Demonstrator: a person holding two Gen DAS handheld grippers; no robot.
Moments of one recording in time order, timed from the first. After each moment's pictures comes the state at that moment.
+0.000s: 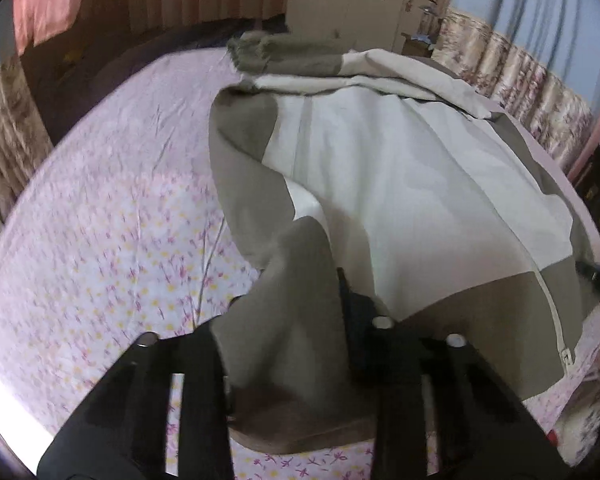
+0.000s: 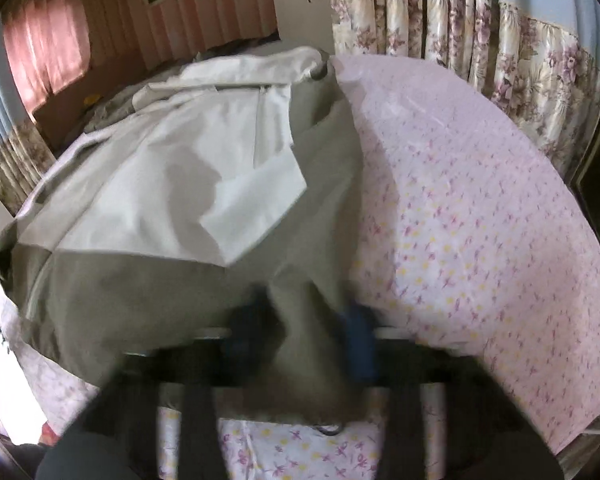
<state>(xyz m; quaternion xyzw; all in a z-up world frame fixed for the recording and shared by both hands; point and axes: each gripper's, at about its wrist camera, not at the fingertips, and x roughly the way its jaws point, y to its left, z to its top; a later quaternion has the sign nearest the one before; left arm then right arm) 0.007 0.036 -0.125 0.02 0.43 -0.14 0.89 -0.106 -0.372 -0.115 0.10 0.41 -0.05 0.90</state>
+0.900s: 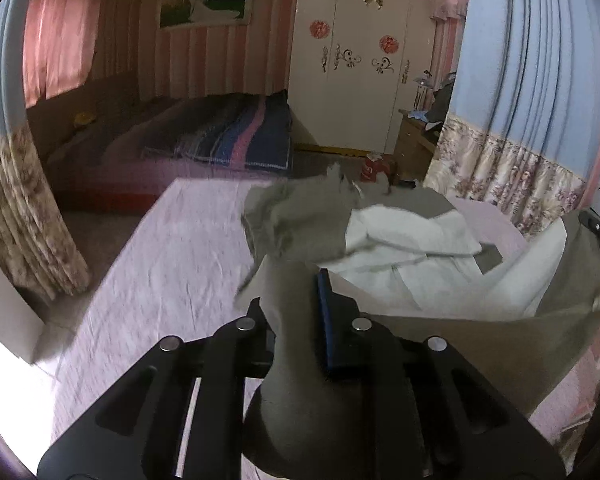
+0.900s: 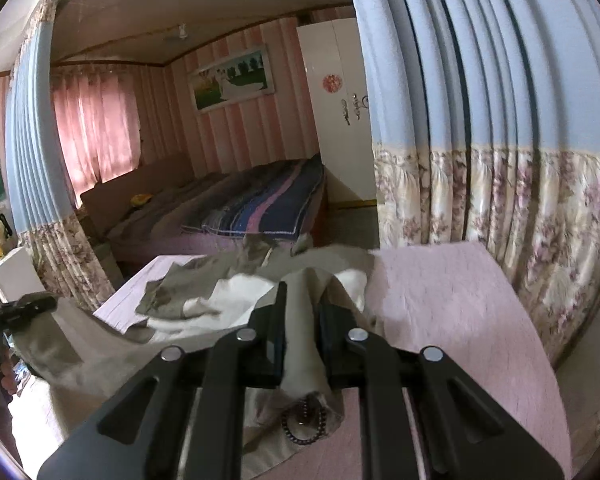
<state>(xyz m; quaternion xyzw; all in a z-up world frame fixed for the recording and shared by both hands) 0.086 0.041 0.048 0.00 0.31 -0.14 0.94 0.012 -0.398 0.073 0.09 0.20 0.00 0.97</state>
